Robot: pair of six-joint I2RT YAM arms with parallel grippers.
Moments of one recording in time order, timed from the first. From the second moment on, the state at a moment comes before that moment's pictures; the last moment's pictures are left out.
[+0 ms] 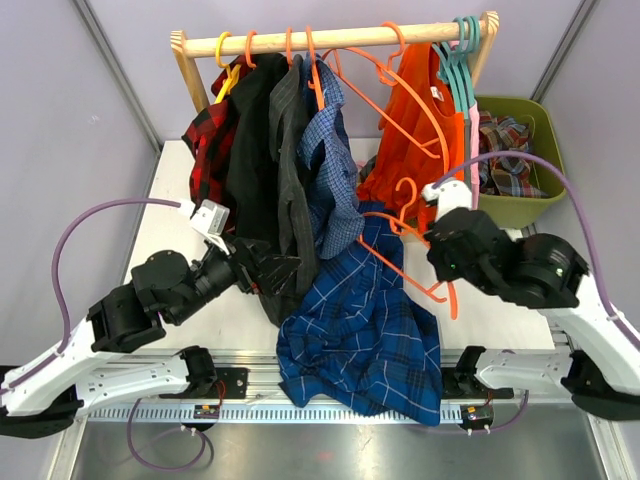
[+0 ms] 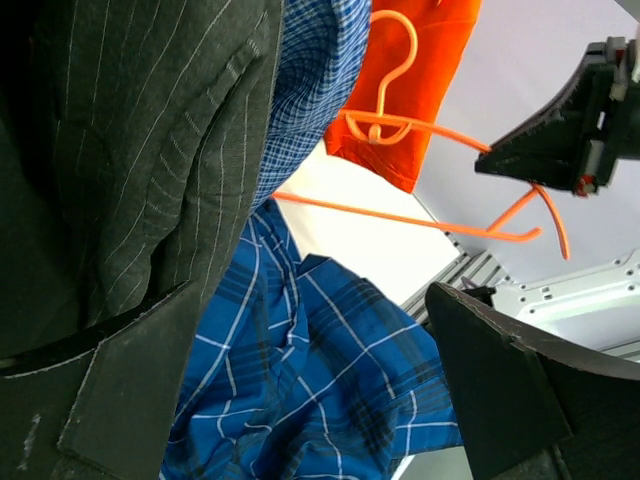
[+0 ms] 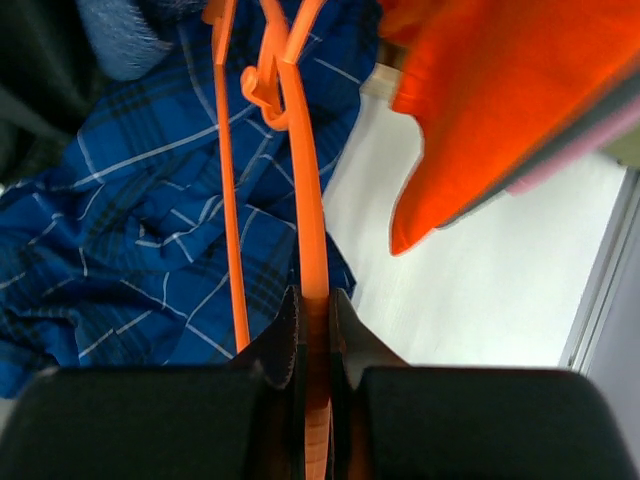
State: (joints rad) left arm -1.12 0.68 1.09 -0.53 -0.32 -0.52; right arm 0.93 1.05 1.62 -1.38 0.48 0.38
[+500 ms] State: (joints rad) left arm -1.12 0.57 1.06 -0.53 -0.35 -0.52; right arm 1.16 1.39 1.96 -1.39 0.86 0.45
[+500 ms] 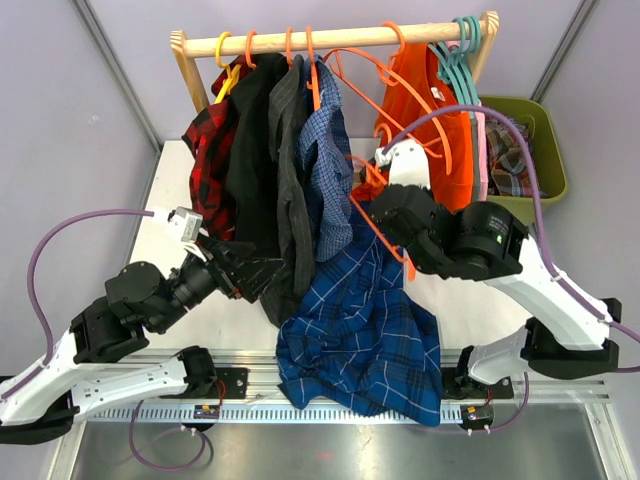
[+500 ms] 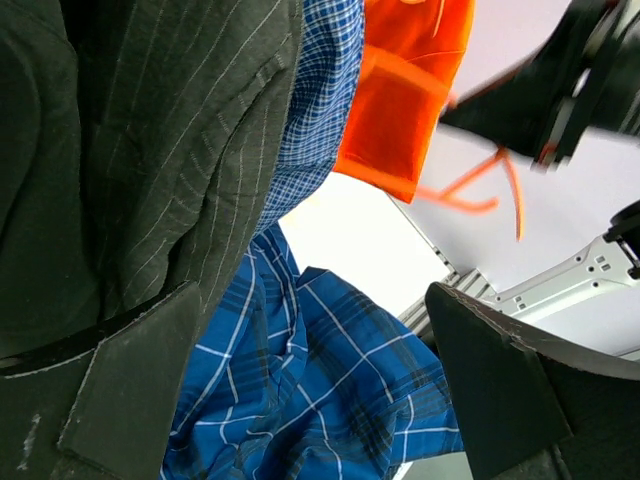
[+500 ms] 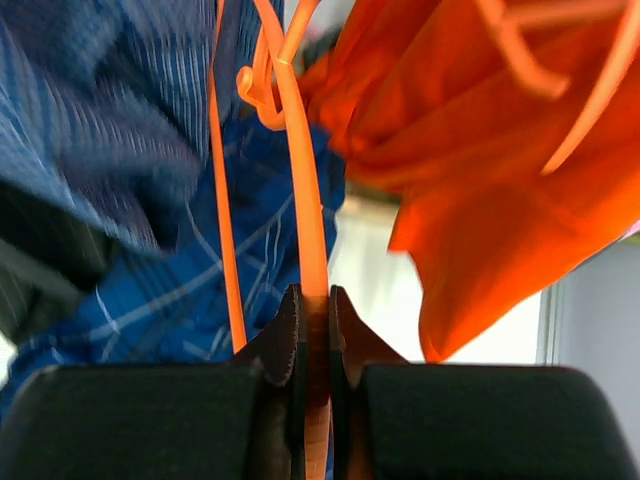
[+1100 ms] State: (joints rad) left arm -1.12 0.50 0.99 -0.52 -0.34 -0.52; right arm 1.16 1.62 2.31 -1.11 1.16 -0.09
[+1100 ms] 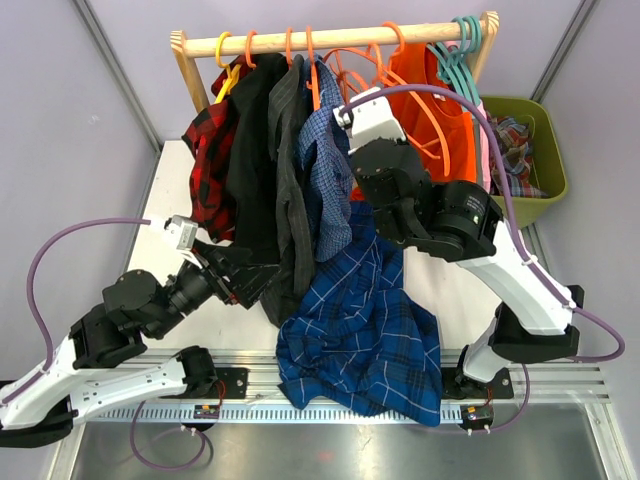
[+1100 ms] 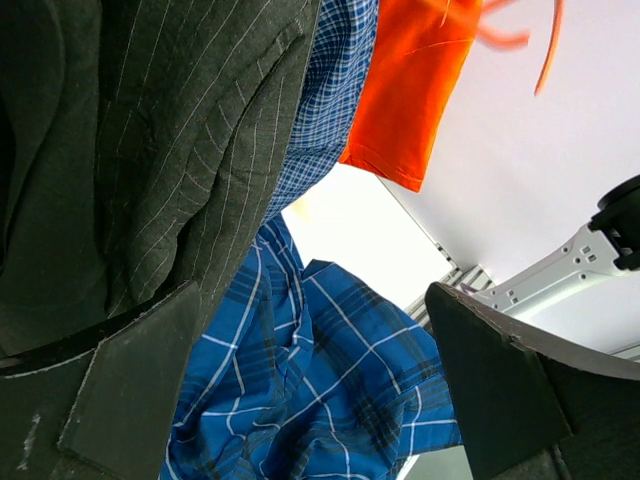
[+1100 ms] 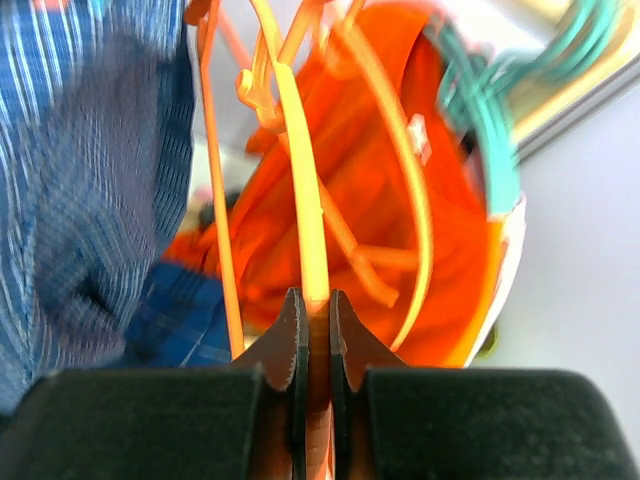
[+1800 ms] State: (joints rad) left arm -1.12 0.40 0.95 -0.50 -0.34 -0.52; right arm 0.96 1.82 2.38 -0.77 1.02 -0.30
